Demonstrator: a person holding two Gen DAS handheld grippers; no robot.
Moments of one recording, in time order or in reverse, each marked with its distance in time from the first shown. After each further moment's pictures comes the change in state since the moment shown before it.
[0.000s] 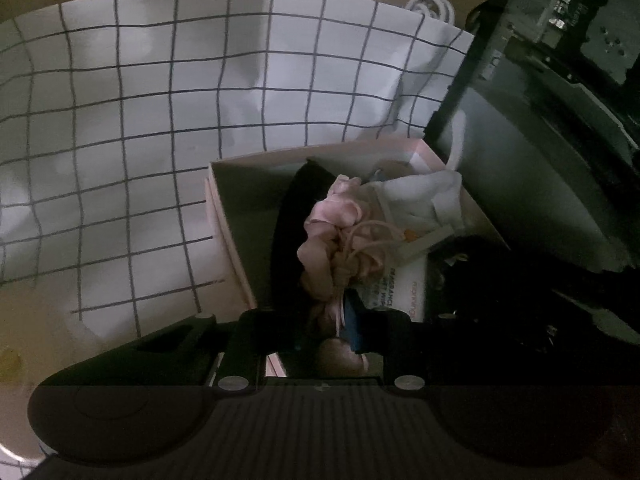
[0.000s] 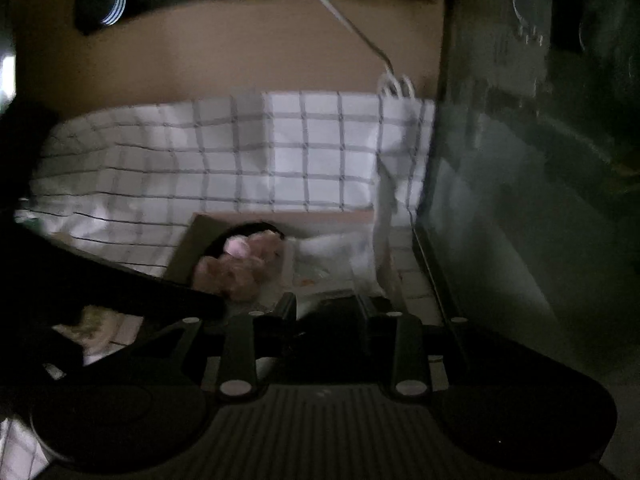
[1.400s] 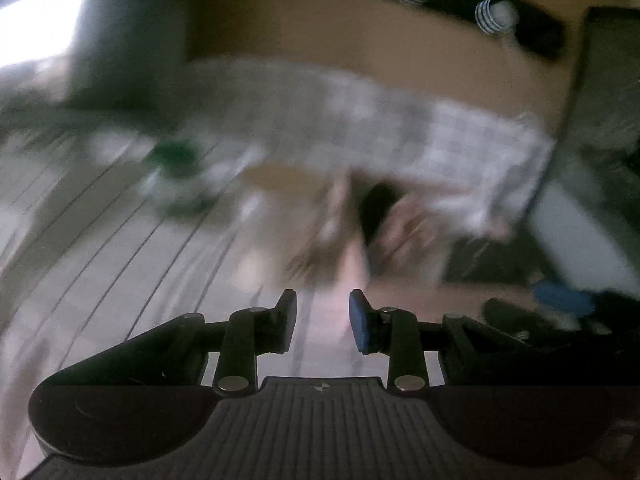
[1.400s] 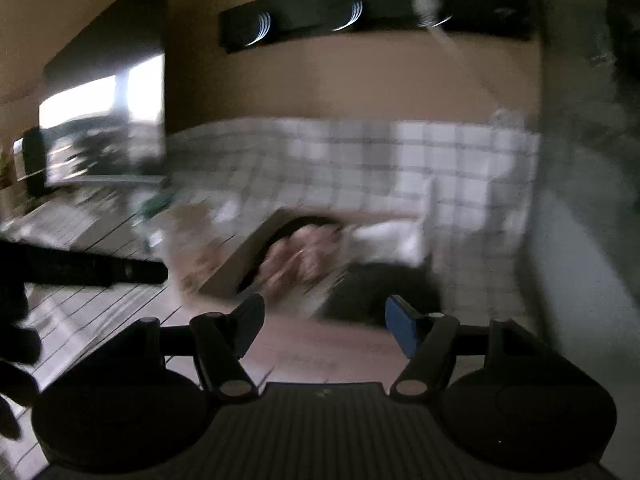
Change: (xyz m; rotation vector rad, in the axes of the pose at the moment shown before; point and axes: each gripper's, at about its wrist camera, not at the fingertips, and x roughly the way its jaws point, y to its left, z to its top) left arm -0.117 -0.028 -0.154 -0.341 -0.355 0.441; right arm -0.031 -0.002 -0.038 -0.139 -0.109 0.402
